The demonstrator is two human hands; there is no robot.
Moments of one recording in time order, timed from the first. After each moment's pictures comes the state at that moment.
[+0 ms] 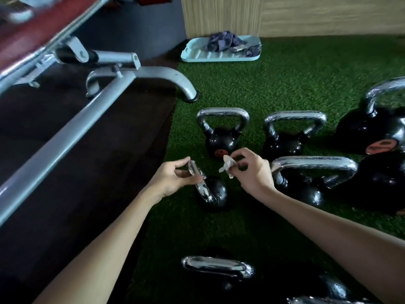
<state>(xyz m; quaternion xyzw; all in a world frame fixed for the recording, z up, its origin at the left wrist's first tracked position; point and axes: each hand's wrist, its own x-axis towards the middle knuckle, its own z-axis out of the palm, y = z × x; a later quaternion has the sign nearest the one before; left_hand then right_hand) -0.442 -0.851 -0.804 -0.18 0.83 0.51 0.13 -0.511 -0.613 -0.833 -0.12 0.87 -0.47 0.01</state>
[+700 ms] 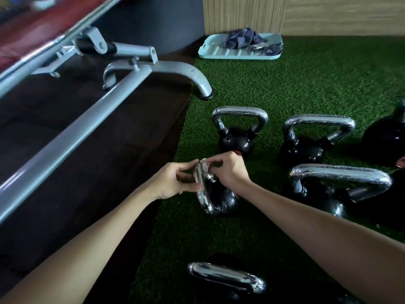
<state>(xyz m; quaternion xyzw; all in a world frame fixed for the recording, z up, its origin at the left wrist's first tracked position) -0.438 -0.885 -0.823 -0.08 0.85 0.49 0.15 -0.532 -0.698 -0.851 -0.23 0.83 -0.49 0.10</state>
